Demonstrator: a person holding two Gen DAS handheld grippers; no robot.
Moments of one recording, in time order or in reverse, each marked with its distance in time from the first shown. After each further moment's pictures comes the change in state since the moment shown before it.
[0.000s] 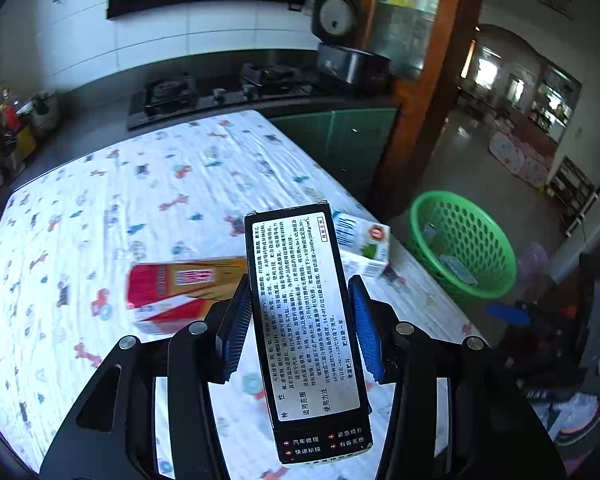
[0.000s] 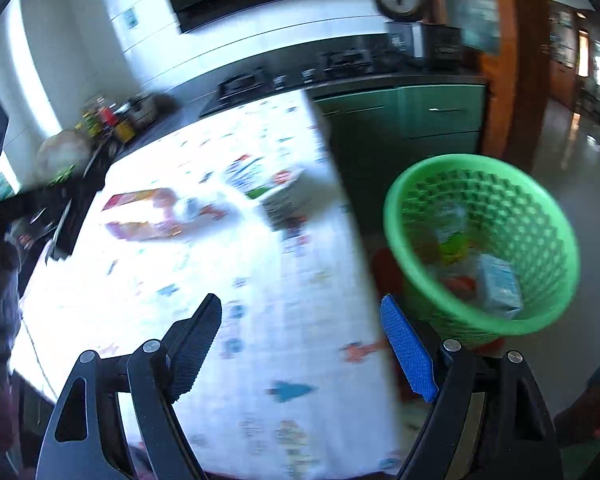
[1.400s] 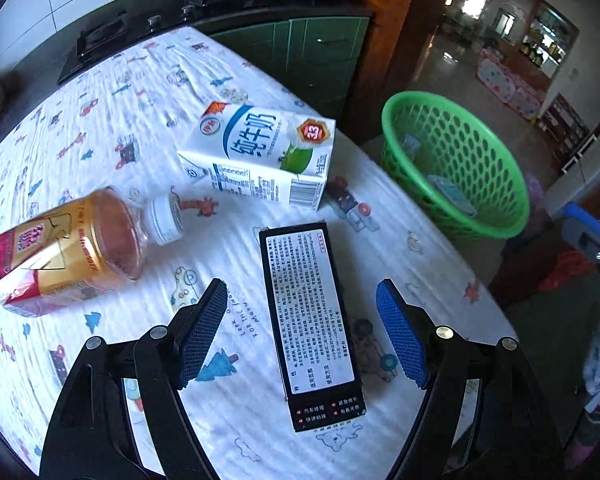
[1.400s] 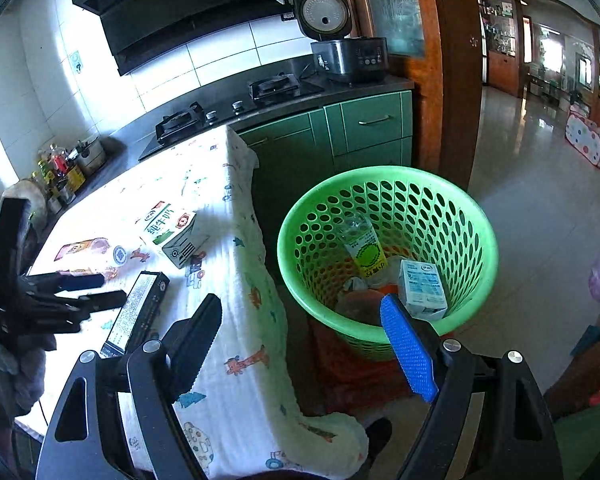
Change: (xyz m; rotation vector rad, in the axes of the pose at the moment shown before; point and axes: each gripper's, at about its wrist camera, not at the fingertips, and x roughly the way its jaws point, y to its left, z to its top) left arm 0.131 -0.079 -0.030 0.103 0.295 -0.051; right arm -0.051 -0.096 0.003 0.158 -0.113 -0.204
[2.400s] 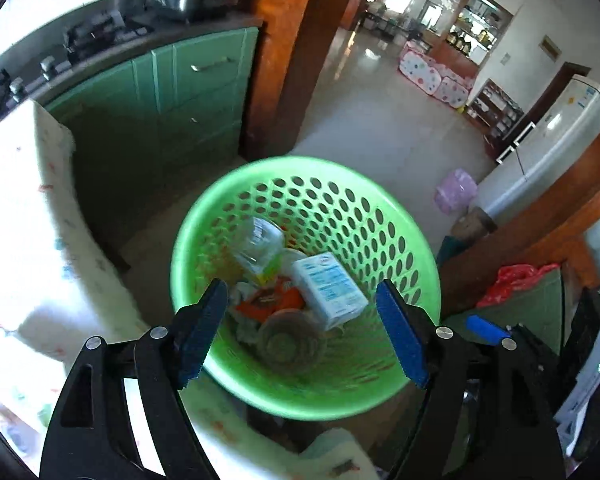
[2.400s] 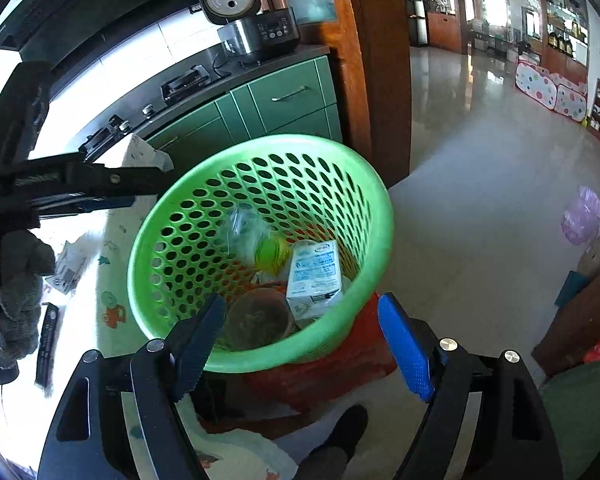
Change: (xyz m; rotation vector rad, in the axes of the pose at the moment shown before) left arm 0.062 -0.160 0.143 0.141 -0.028 -0.253; right arm 0.044 -0.130 -0.002 0.180 0.055 -0.125
